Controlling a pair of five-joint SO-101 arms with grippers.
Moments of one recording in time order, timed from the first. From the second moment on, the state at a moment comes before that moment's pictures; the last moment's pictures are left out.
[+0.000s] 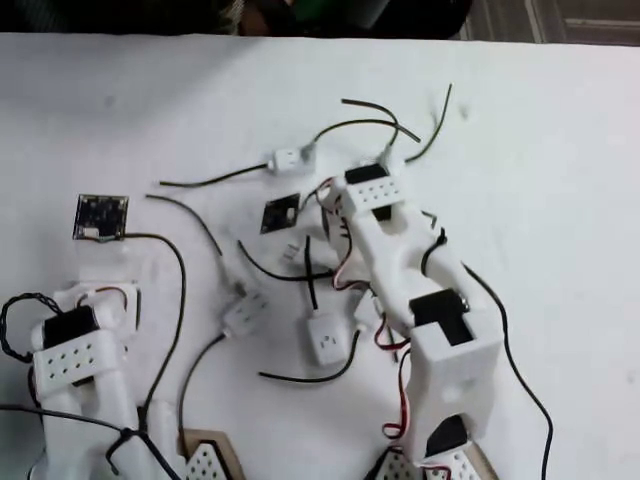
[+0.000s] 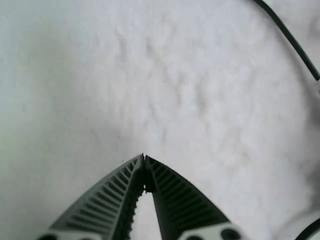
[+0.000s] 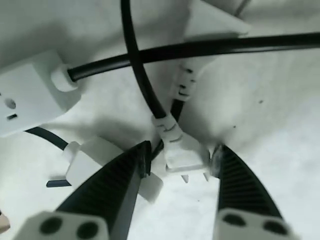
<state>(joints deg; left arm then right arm) -27.8 -49.5 70.6 50.9 -22.0 -20.5 22.4 6.7 77.4 69.6</state>
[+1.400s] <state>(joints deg) -27.8 -49.5 70.6 50.9 -22.0 -36.3 3.2 22.0 68.0 0.7</state>
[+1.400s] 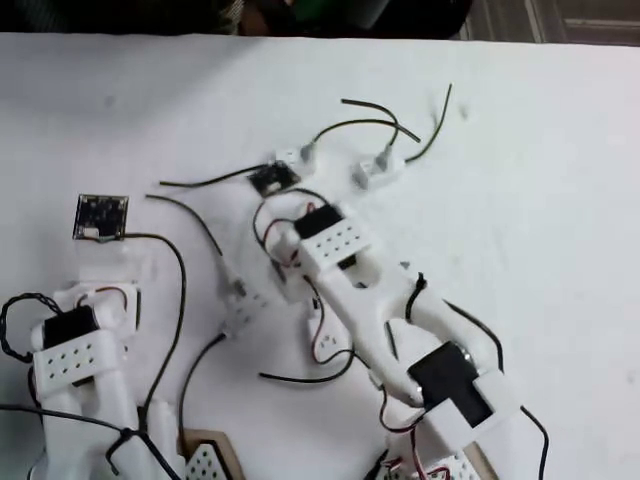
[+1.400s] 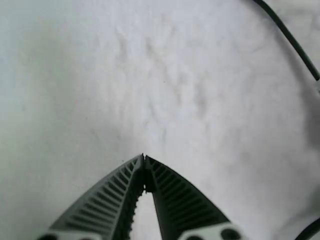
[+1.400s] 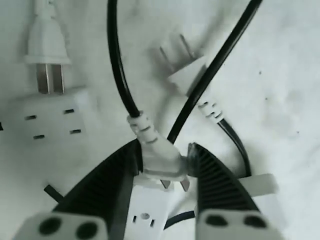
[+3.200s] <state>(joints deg) -27.8 -49.5 70.6 50.9 -22.0 -43.3 11.2 8.5 80.2 24.6</state>
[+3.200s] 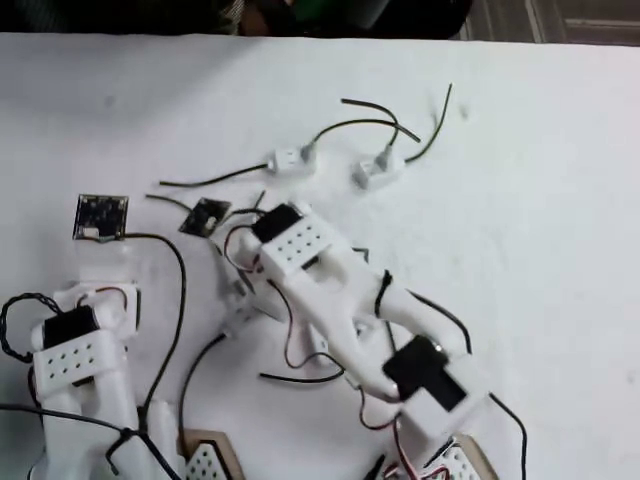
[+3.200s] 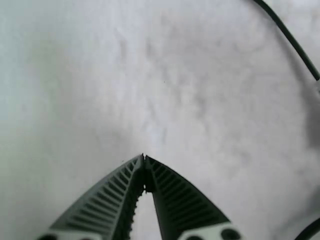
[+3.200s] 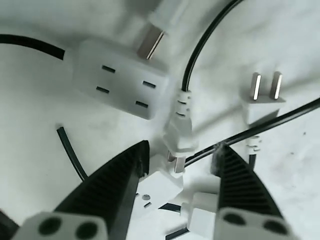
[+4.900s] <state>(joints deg) -26.5 -49.6 71.5 49.3 -22.0 -40.6 -15.7 3.4 94.2 17.7</state>
